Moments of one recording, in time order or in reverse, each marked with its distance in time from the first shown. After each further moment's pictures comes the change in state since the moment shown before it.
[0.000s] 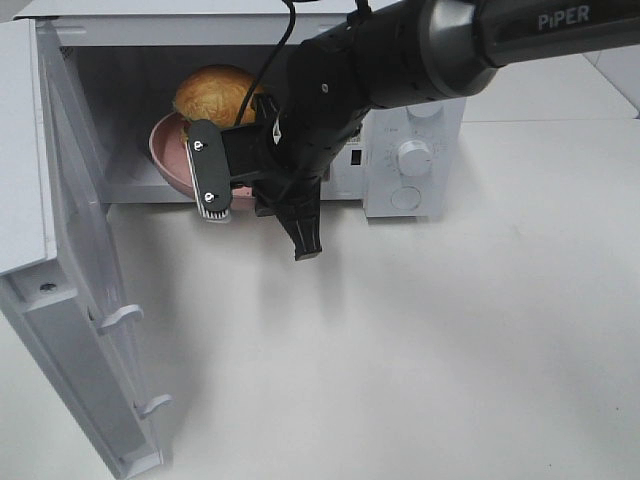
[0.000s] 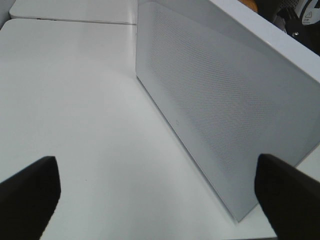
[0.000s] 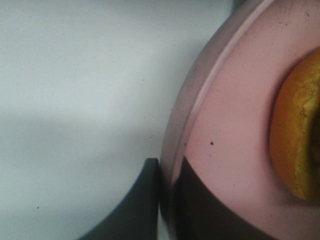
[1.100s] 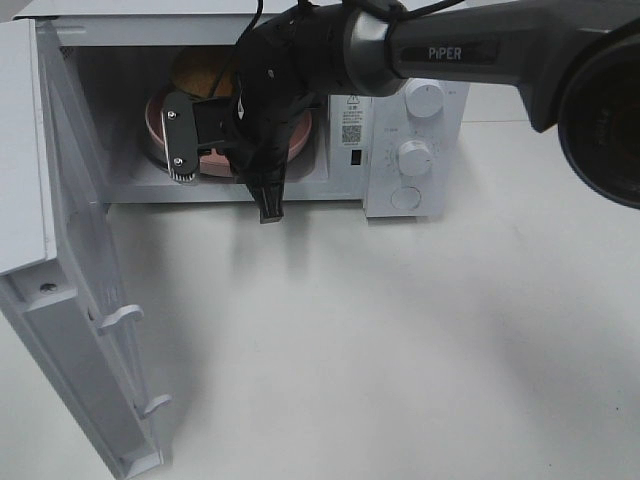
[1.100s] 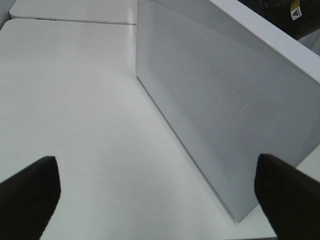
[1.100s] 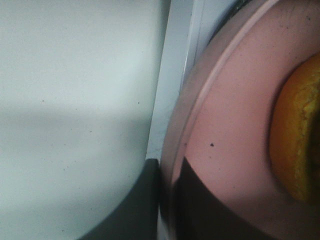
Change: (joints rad) left arm 0.000 0.000 0.000 0.000 0.000 0.000; right arm -0.009 0.231 -0.387 -0.076 0.119 0.077
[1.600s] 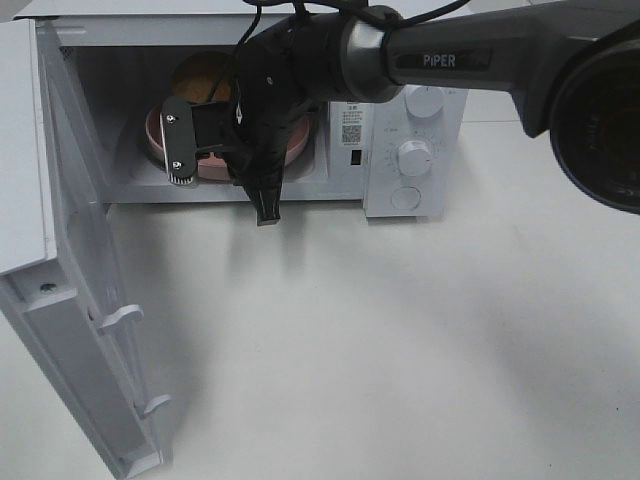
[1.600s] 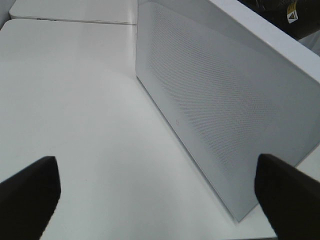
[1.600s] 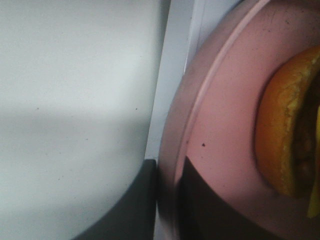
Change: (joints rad) left arm 0.000 0.000 0.000 0.000 0.000 0.000; right arm 0.000 0.012 0.000 0.001 -0.027 0.006
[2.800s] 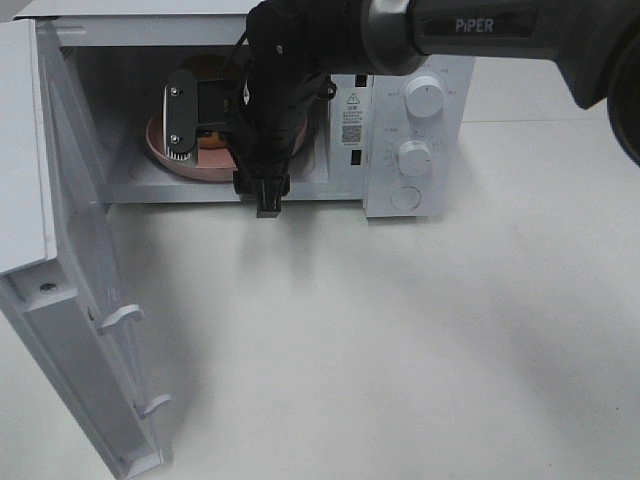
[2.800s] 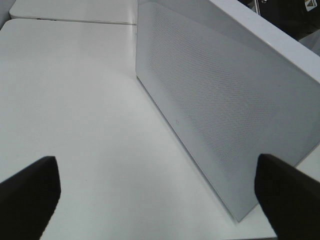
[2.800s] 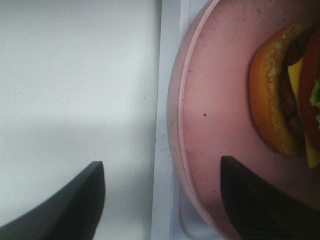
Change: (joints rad) left arm 0.000 0.000 0.000 0.000 0.000 0.000; right arm 0.000 -0.085 0.069 0.036 0.058 0.091
